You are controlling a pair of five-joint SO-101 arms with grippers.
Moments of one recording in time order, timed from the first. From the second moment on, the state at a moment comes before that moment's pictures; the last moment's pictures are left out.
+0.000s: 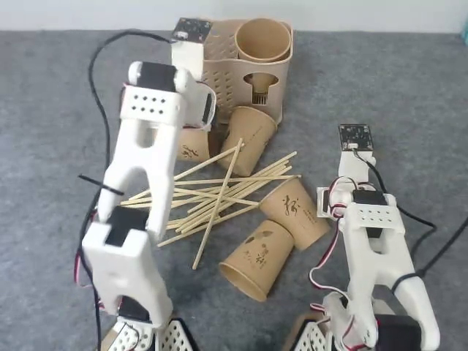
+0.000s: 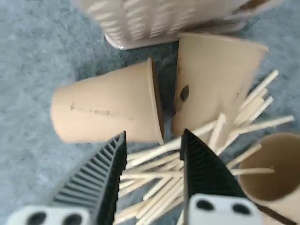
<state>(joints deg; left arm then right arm) 4.4 22.7 -27.6 92.2 5.0 -0.3 -25.4 57.6 43.6 2.4</state>
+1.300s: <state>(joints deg) 1.9 26.4 -27.6 94.5 3.6 -0.4 -25.4 57.7 42.6 2.4</state>
